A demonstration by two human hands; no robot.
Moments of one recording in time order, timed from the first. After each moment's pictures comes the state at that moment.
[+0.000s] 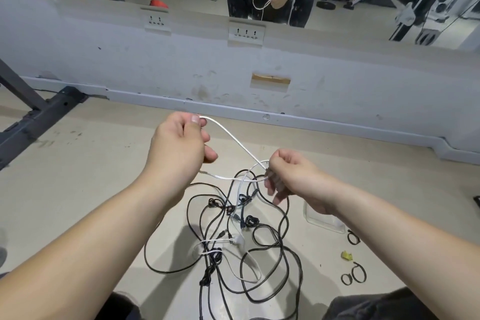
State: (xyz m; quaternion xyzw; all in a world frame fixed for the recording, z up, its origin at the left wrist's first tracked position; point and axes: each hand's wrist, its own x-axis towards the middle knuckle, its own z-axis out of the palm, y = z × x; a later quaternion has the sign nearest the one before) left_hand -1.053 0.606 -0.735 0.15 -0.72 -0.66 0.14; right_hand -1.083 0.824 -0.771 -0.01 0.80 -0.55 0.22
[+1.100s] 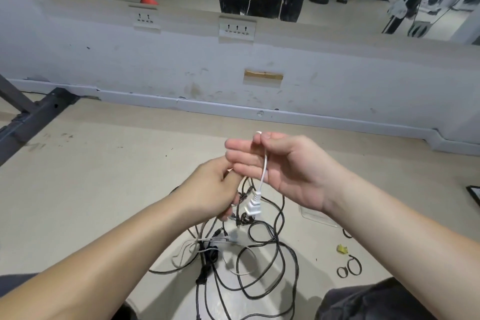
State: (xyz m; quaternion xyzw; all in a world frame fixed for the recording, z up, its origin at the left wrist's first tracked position) left_hand -1.037 0.640 -0.774 -0.04 -0.84 -0.53 -0.12; right_hand -1.063 0.812 -0.720 0.01 0.48 -0.82 0.31
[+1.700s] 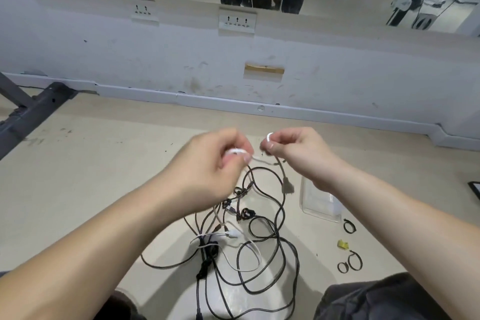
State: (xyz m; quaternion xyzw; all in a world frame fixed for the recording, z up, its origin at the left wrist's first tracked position) left_hand -1.035 0.632 -0.739 -0.14 -0.86 -0.49 0.01; right_hand -1.096 0.840 -0.759 0.01 0.83 -0.55 0.10
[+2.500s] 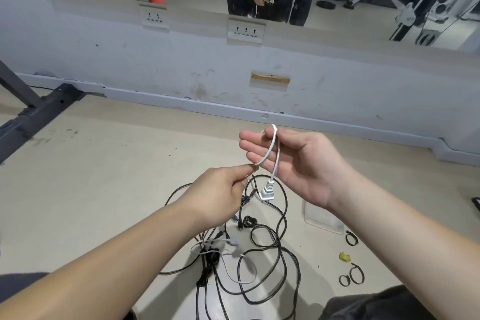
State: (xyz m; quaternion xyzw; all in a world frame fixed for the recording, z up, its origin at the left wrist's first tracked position) left_hand -1.047 0.633 -0.792 -0.11 -0.92 -0.37 -0.07; right_hand -1.080 0.812 -0.724 0.05 0.48 -0.83 0.26
